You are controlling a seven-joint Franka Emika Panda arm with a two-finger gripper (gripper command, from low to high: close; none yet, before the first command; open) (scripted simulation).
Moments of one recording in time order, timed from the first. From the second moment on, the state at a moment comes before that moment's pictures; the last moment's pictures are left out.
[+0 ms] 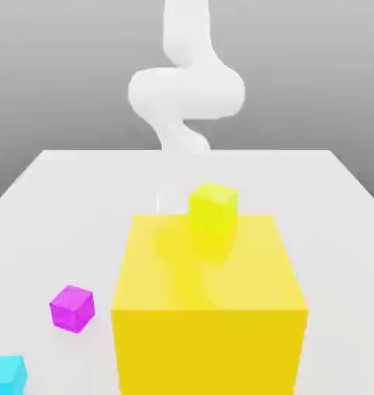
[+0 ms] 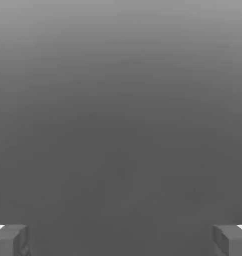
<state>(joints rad) -0.06 -0.71 0.02 -2.29 -0.02 2.32 0.89</state>
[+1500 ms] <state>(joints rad) -0.50 0.50 -0.01 -2.18 0.01 2.68 1.77</state>
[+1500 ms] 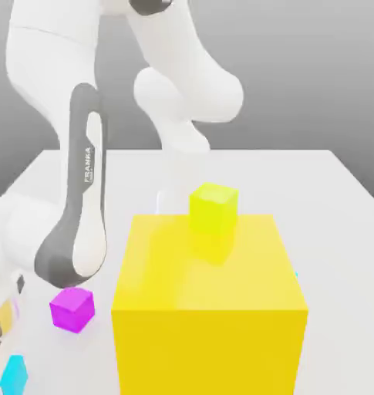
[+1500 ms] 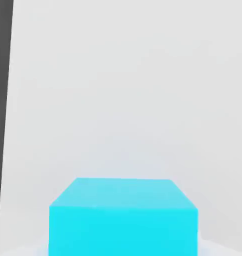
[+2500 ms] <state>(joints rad) -0.33 0.56 0.29 -1.77 -0.05 2.07 1.19</state>
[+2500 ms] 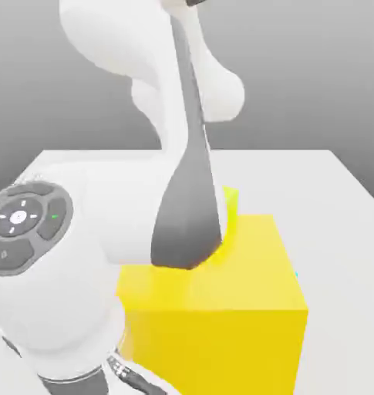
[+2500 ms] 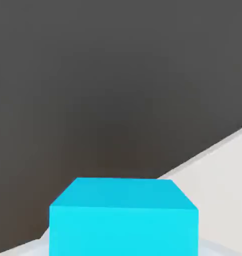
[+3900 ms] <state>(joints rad) -0.11 -0.37 0.86 -2.87 0.64 2.53 1.37</state>
